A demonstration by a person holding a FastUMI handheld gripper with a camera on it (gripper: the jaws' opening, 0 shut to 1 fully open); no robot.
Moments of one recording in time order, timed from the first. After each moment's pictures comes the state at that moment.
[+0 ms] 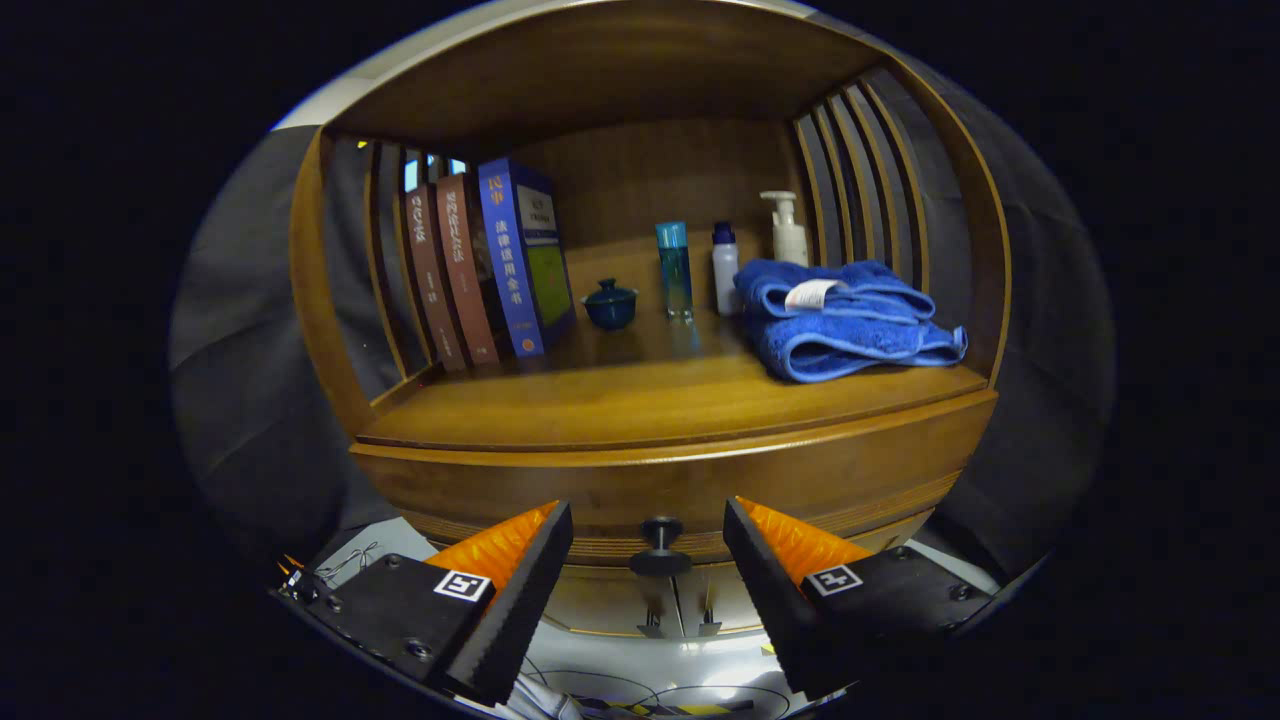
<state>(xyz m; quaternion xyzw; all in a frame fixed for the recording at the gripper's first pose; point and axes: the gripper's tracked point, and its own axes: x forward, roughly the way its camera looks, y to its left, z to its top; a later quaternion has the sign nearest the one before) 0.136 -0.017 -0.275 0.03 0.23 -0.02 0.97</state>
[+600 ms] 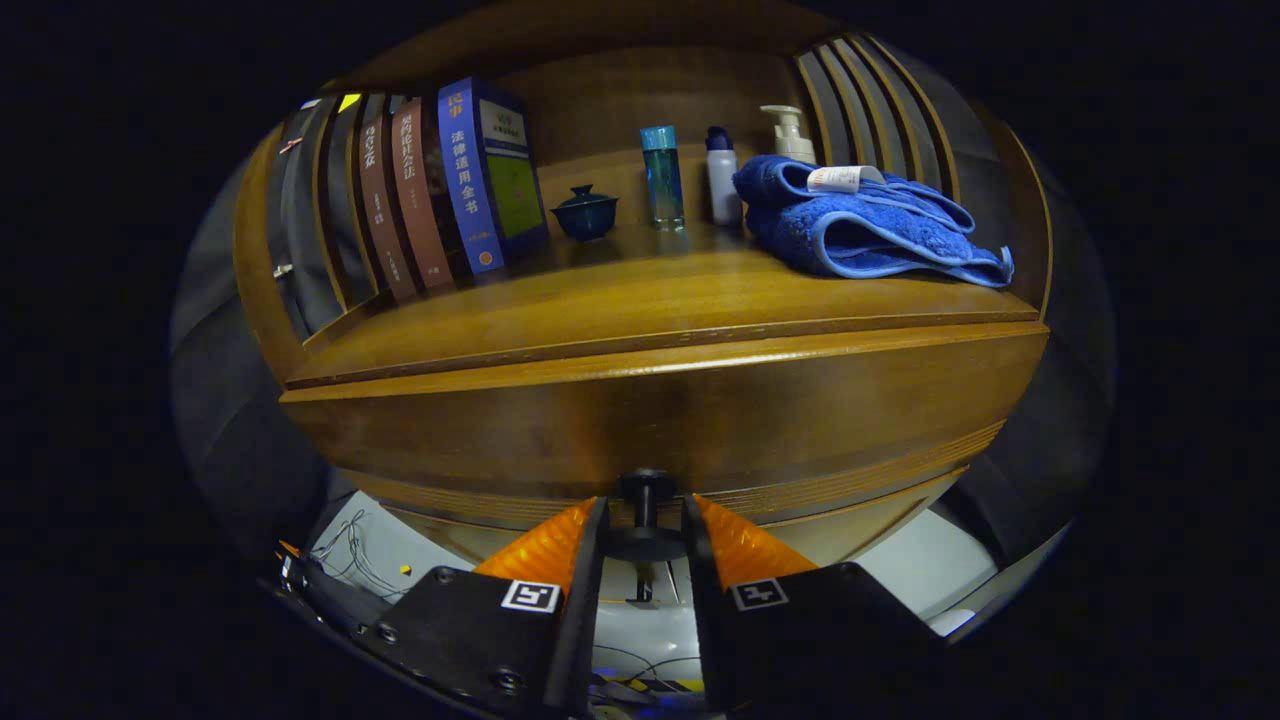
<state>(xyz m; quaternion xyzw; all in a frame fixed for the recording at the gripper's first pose) 0.145 -0.017 -0.334 0.03 0.31 -0.02 0.95</state>
